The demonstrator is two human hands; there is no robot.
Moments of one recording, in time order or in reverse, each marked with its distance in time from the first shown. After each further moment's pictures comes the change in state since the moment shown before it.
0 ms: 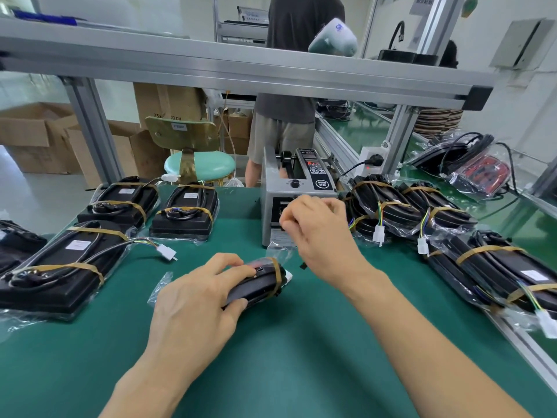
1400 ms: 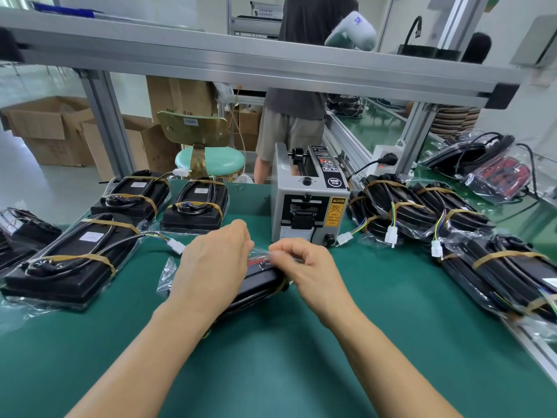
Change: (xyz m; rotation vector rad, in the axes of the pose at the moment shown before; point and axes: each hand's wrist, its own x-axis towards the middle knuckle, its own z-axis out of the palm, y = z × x) left_hand 0.050 -0.014 0.016 0.048 0.013 -0.206; right_hand -0.030 -0.014 0.051 0.958 -0.087 0.538
